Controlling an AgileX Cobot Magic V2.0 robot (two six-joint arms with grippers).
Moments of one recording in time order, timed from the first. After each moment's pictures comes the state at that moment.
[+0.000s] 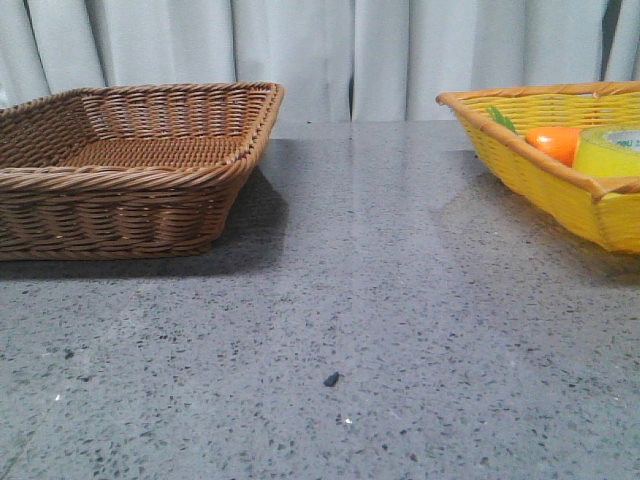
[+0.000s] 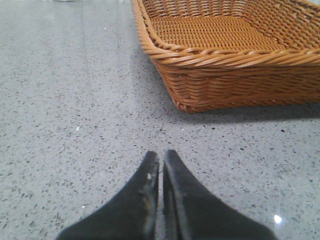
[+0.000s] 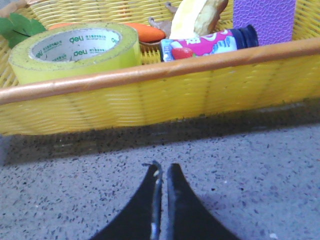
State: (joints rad) left arm -0.16 -0.01 0.00 -0.10 0.33 0.02; right arm -0.12 -0.01 0.01 -0.02 0.33 0.09
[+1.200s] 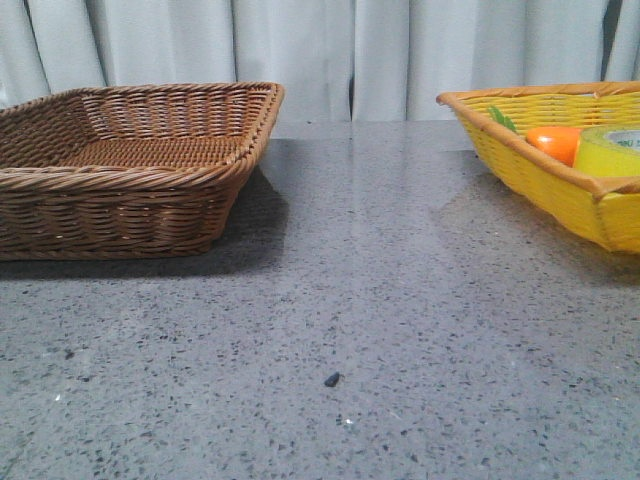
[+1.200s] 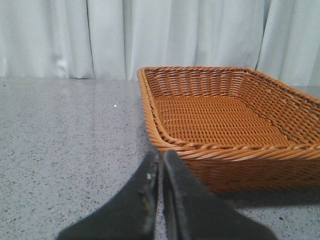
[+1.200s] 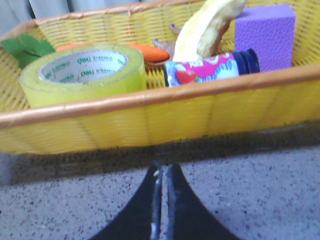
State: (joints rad) left arm -0.16 -0.01 0.00 -0.12 0.07 0.02; right arm -0.12 -0.01 0.01 -0.02 0.26 0.09
